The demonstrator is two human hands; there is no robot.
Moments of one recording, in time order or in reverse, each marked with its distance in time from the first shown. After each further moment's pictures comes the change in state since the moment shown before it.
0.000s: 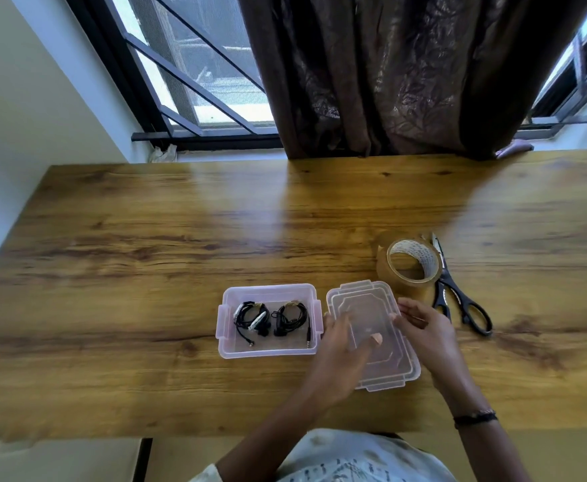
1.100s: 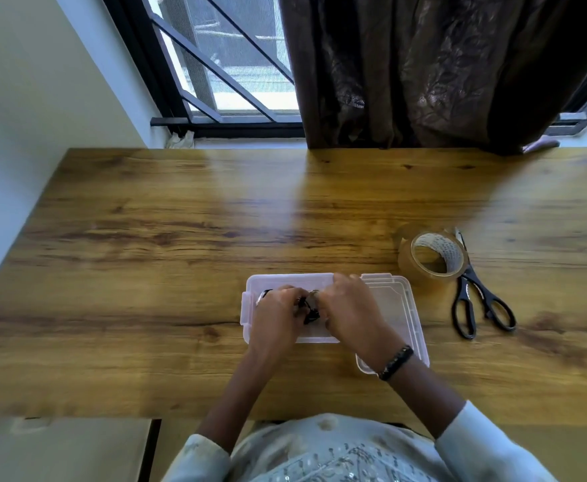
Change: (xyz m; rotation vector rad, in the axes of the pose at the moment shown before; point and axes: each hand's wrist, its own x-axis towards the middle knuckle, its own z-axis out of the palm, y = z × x) left_hand 0.024 -0.048 -0.102 0.747 0.407 0.242; right_hand -0.016 -0.079 0.115 -1.268 -0.318 -0.729
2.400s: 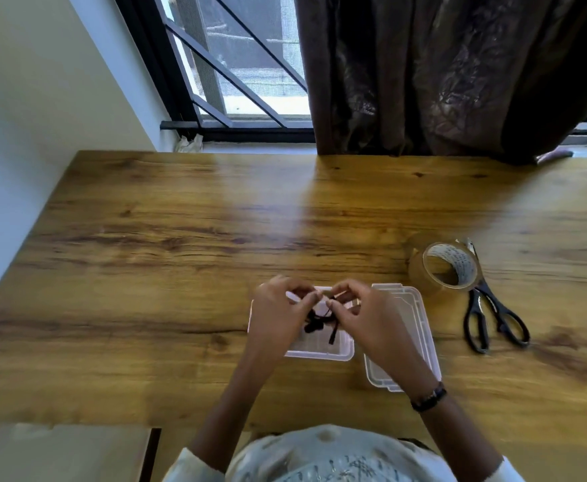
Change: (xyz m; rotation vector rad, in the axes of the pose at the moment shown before) left_hand 0.012 0.010 -0.036 -0.300 0.093 -0.100; right_hand -0.014 0.008 -0.001 0.932 0.240 0.280
